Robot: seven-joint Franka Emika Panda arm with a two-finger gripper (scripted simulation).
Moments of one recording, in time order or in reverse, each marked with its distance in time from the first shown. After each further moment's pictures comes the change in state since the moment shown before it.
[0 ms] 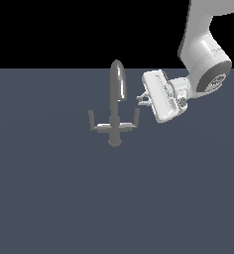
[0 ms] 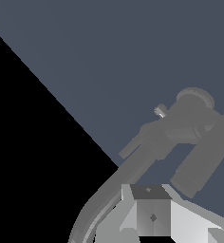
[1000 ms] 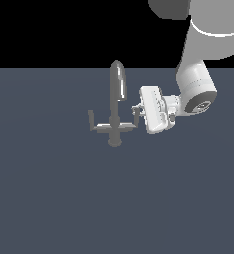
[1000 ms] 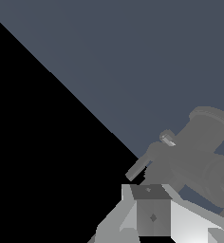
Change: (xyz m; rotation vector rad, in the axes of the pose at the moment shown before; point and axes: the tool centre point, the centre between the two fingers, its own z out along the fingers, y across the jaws) arm 0.047 0.015 0.023 0.139 -0.074 0.063
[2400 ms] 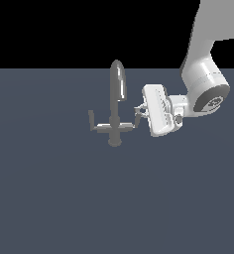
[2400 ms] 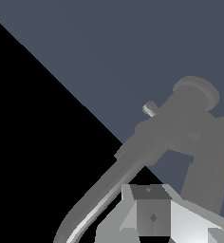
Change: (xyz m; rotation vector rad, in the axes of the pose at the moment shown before) arm -0.038 0.022 -0.002 0.000 0.005 0.001
